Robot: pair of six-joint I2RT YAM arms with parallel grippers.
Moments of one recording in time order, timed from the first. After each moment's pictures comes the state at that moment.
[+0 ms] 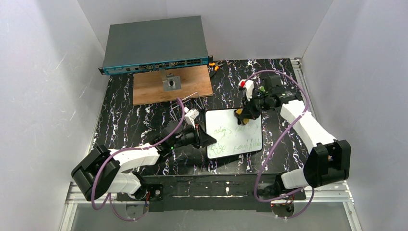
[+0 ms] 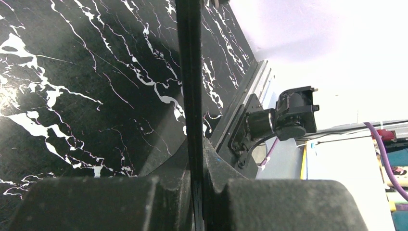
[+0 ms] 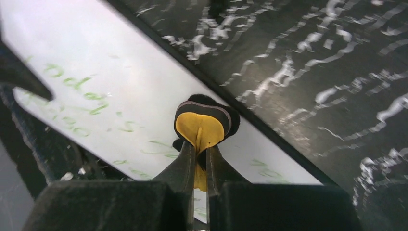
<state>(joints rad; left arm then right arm) -0.82 1.29 0.44 0.59 0.37 -0.79 0.27 1.40 1.17 -0.73 -0.63 -0.45</state>
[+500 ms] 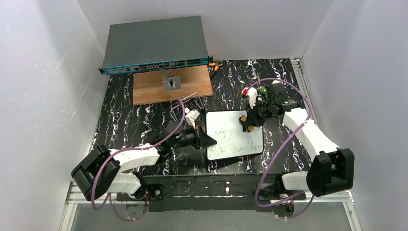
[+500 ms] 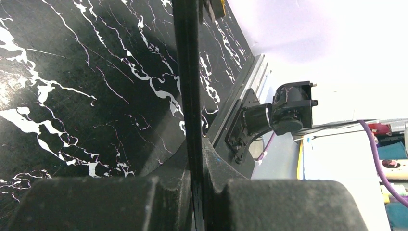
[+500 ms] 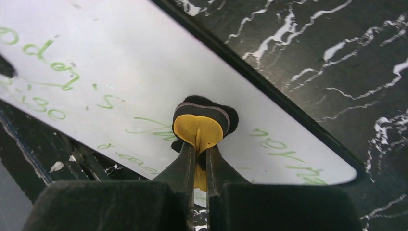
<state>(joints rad) -0.82 1.29 0.43 0.59 0.40 -0.78 0.27 1.30 1.02 -0.74 -0.59 -0.50</state>
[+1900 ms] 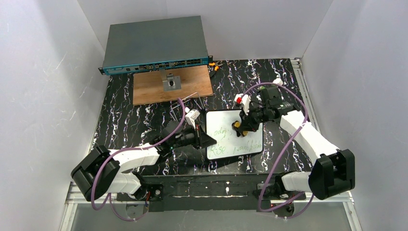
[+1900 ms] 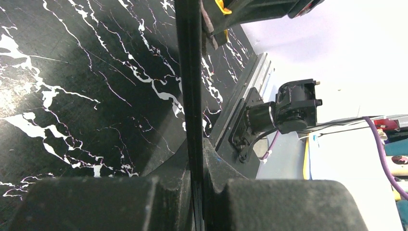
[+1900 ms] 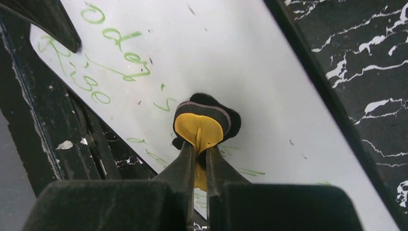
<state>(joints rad) -0.82 1.28 0.44 0.59 0.40 -0.75 0.35 1.30 1.03 -0.76 -0.70 -0.62</state>
